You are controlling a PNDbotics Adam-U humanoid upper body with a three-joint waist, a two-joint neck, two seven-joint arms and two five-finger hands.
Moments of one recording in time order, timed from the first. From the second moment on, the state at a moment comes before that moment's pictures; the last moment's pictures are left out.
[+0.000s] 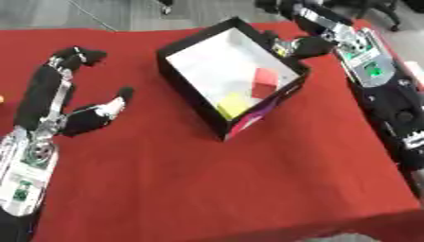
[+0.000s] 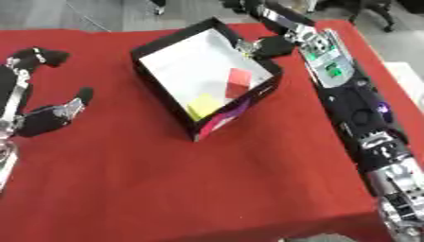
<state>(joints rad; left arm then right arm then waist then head) -0.81 0.19 -0.17 -1.29 -0.85 -0.21 0.21 -0.76 -0.62 -0.04 -1.30 0.05 -0.46 0.49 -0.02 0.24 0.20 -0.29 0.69</state>
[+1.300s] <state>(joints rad) -0.96 0.60 -0.06 -0.98 -0.72 -0.15 -0.06 -0.70 -0.74 -0.14 -1.44 -0.39 -0.12 0.59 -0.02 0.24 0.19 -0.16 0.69</state>
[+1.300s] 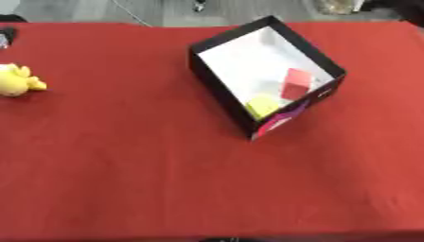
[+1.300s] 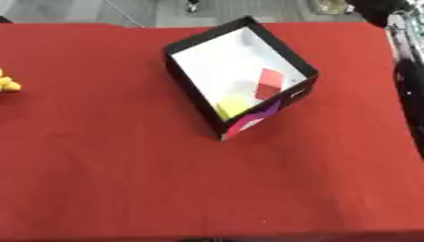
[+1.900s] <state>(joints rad) -0.99 0.64 -0.02 -0.78 -0.71 -0.24 -0.26 -0.67 -0.77 -0.14 -1.44 -0.53 -0.11 0.63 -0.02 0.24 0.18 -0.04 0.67</state>
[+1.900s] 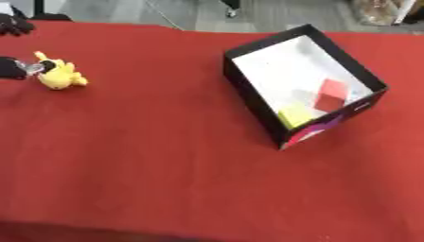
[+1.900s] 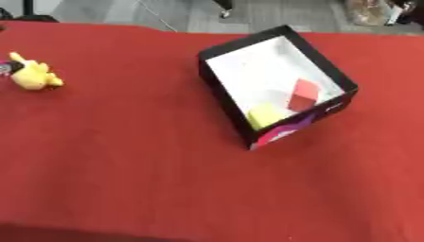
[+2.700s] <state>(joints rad) -1.03 0.69 0.01 -0.75 -0.79 -0.17 -0.47 -0.65 -0.77 -0.14 -1.44 -0.48 -0.15 0.63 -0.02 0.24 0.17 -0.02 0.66</state>
